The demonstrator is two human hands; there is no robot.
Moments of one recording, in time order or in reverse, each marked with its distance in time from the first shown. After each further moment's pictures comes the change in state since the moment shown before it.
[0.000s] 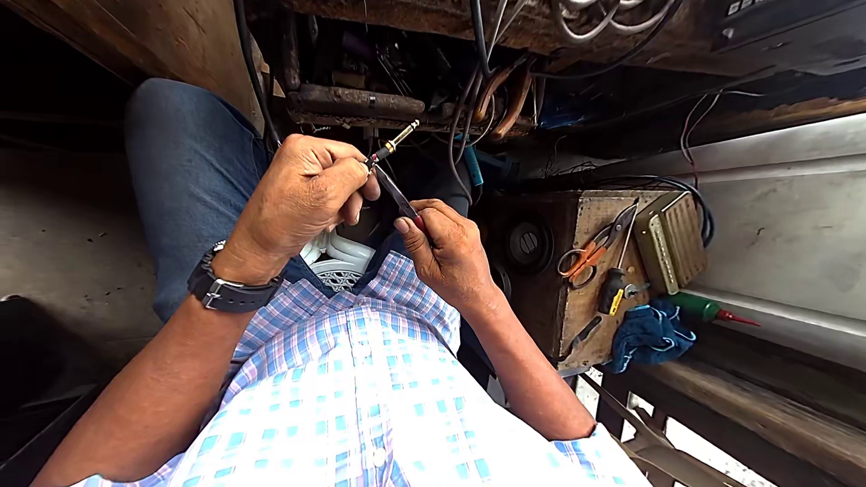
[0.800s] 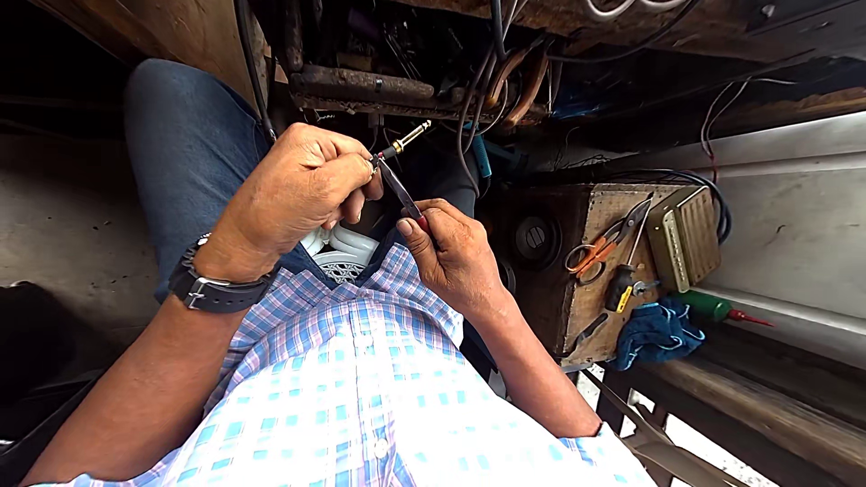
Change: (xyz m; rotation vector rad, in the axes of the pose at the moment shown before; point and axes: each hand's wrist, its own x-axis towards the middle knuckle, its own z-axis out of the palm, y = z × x) left_hand -0.005 0.010 -0.004 0.071 -0.063 -0.093; right_hand -0.005 -0.012 -0.004 0.010 -0.058 0.036
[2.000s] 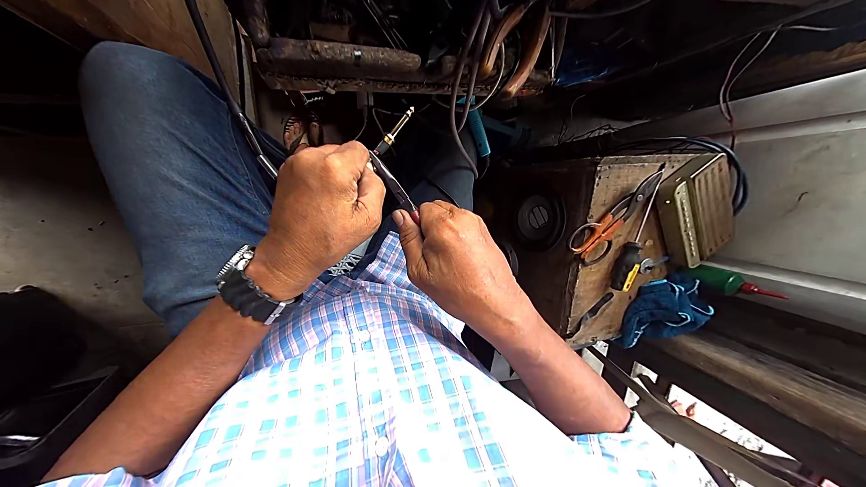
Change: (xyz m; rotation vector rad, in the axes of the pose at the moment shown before) left_hand 0.003 -0.032 0.041 0.818 0.271 0.266; right_hand 0.002 -0.029 -0.011 -0.312 -0.220 0.296
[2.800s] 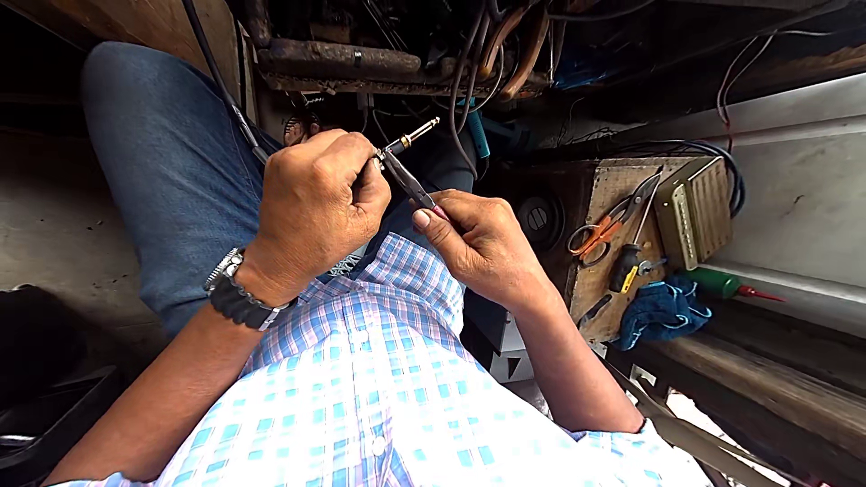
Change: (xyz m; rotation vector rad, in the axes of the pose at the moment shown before) left_hand -0.001 0.005 -0.009 0.009 0.107 0.094; right_hand 0.002 0.035 -0.021 0.460 -0.025 -0.152
